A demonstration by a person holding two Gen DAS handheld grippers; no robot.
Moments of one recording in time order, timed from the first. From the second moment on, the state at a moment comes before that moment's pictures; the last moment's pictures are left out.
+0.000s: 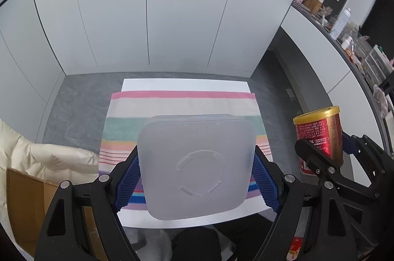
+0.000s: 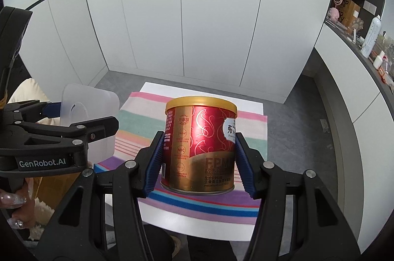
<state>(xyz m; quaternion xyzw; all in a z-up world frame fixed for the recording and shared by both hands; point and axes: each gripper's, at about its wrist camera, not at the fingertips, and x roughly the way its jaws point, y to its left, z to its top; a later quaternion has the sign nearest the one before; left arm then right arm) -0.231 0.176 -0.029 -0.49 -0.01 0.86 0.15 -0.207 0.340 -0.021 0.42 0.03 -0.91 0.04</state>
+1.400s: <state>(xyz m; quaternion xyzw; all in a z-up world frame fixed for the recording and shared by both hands) -0.074 0.098 -0.098 -0.53 -0.01 0.84 0.13 -0.038 0.348 -0.081 0.47 0.00 -0.88 0.07</state>
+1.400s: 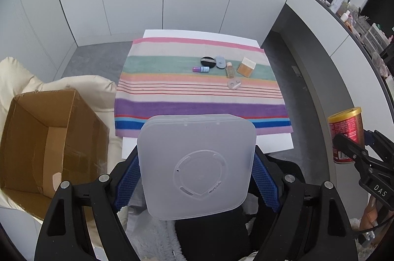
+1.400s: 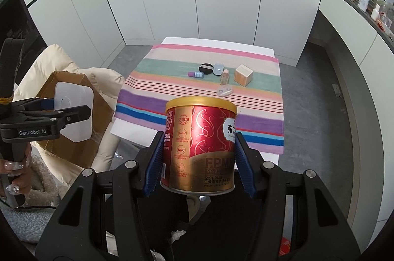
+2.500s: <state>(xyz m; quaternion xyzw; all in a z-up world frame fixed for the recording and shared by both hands) -0.002 -0.069 -0.093 -0.51 -0.10 0.85 -0.02 -0.034 0.190 -0.080 0.46 0.06 -0.86 0.22</state>
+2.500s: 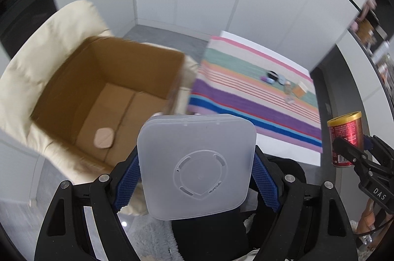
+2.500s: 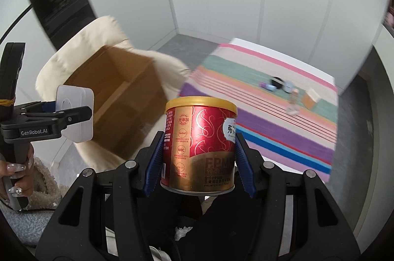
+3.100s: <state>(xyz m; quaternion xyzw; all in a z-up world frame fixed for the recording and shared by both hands) 0.060 -0.188 -0.101 -0.49 -0.16 0.84 -0.15 0.001 0.001 -0.102 0.46 0.16 -0.78 0.39</state>
